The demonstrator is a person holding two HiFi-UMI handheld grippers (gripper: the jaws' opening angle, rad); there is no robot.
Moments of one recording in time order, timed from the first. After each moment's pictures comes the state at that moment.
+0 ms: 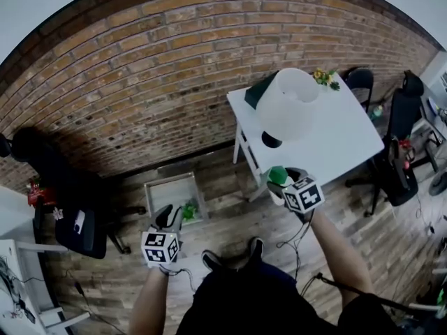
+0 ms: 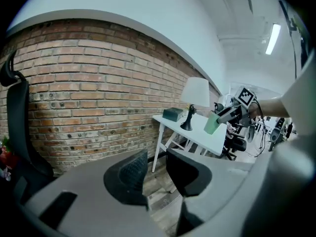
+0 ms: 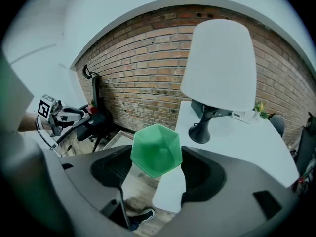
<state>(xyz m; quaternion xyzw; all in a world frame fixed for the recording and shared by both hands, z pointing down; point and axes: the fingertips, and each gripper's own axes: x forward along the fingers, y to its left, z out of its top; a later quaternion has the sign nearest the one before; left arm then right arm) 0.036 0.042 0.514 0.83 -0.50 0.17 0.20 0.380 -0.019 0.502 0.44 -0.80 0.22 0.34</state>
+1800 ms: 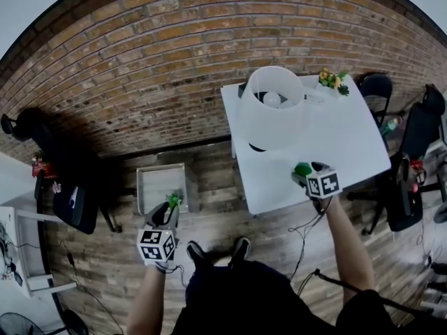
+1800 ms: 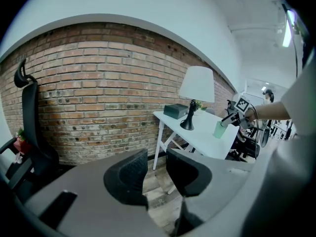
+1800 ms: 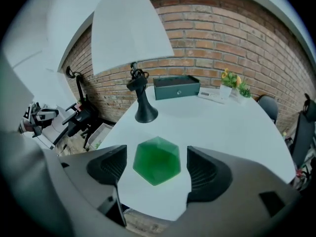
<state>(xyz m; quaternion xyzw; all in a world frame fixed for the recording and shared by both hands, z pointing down) 0.158 0.042 0.523 0.77 -0.56 0.19 0.22 0.611 -0.096 0.565 0.46 -0.77 0.26 0.36</state>
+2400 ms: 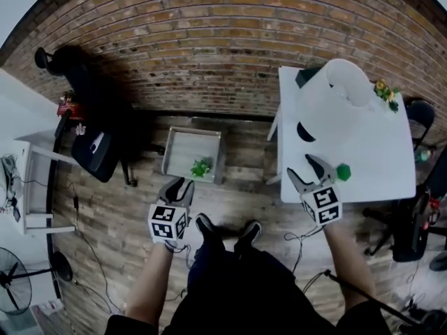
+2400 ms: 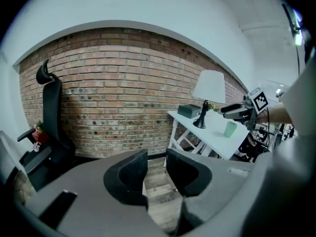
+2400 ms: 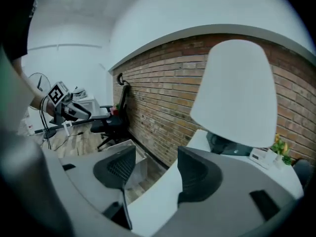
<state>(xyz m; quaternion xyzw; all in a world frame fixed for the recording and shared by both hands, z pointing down) 0.092 0.086 0.526 0.72 -0.62 0.18 0.24 0.396 -0.054 0.493 0.32 -0.91 0.04 0.27</state>
